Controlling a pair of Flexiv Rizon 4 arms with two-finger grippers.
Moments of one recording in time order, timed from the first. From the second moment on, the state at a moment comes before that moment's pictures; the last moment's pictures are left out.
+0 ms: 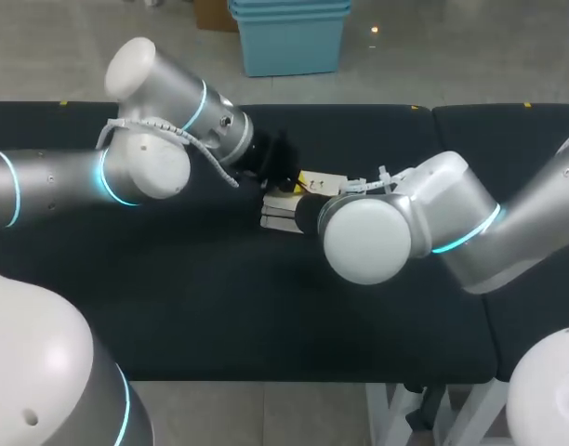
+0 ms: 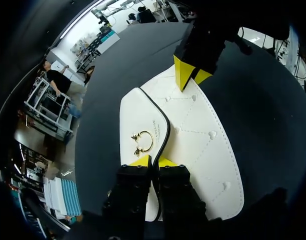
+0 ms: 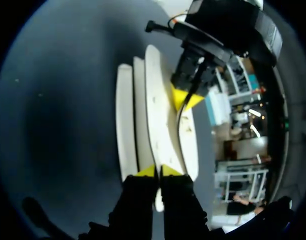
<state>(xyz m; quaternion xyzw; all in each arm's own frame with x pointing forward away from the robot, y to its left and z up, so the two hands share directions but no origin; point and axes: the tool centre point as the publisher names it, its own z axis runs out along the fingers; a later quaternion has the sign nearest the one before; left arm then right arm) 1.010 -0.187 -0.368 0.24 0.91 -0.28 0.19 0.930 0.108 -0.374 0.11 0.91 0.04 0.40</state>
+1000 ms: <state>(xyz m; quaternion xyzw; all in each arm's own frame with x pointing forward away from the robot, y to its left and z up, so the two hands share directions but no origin) 1.001 -0.176 -0.349 0.23 0.88 -0.33 0.25 0.929 0.109 -0.373 0.11 0.91 0.04 0.40</state>
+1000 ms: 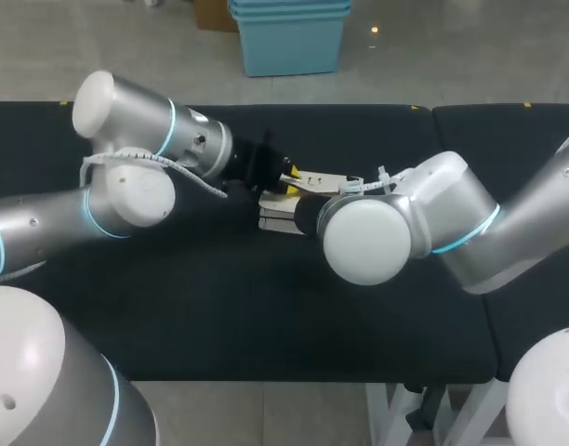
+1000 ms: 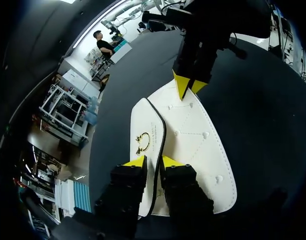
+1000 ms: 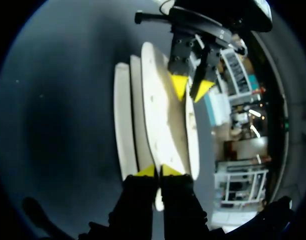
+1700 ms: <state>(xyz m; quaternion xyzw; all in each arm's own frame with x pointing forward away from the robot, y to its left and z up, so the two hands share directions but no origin) 1.000 -0.174 -0.362 0.22 0.89 -0.32 0.25 0.929 0.109 -0.373 0.11 0.91 0.04 0.40</state>
